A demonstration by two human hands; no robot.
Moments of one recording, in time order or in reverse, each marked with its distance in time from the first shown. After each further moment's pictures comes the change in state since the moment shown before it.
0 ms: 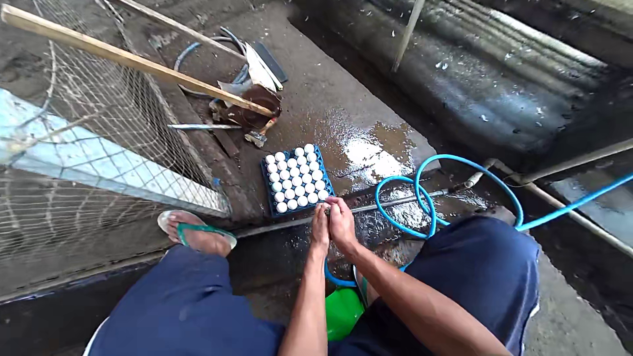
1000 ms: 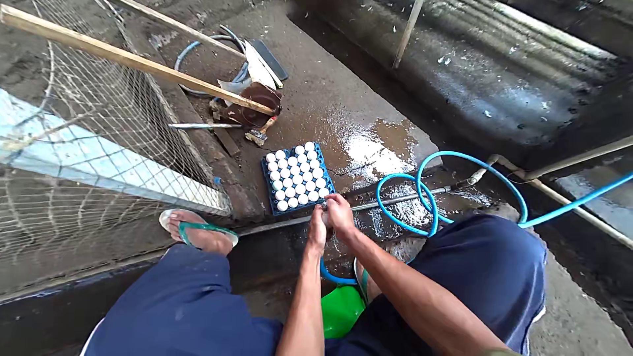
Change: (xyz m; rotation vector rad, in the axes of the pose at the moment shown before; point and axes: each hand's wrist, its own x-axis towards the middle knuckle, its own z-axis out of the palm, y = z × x) left_hand 0.001 -0.007 -0.011 0.012 -0.008 -0.170; right_hand 0.018 -0.002 0.005 0.029 -0.060 0.225
